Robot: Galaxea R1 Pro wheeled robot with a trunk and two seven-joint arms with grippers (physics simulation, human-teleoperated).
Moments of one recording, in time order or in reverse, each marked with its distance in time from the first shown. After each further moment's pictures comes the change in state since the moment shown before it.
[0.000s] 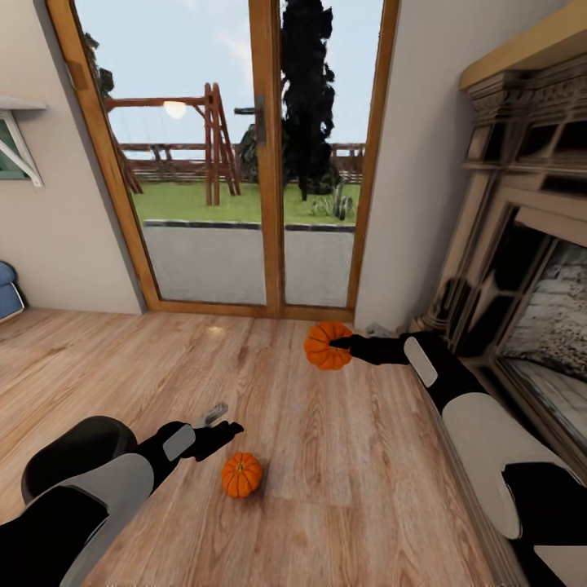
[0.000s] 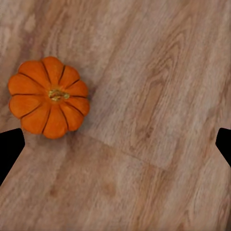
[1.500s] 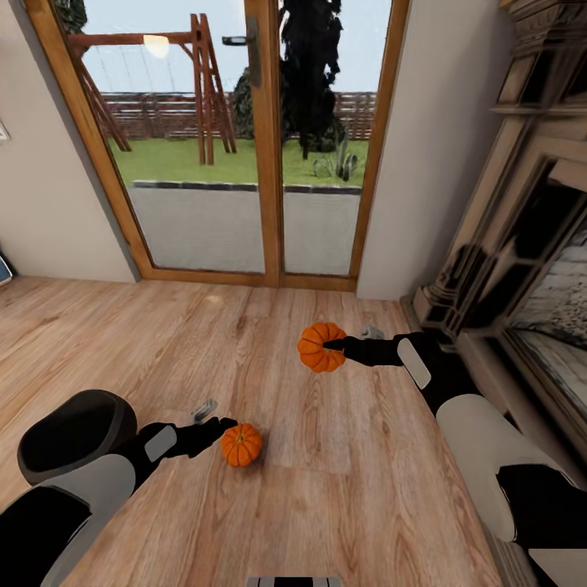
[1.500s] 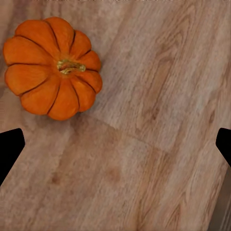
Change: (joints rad) left arm -0.001 0.070 0.001 0.013 -0.007 0.030 -0.216; right arm 0.008 0.024 0.008 -0.005 0.000 -0.003 0.004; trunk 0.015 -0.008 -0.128
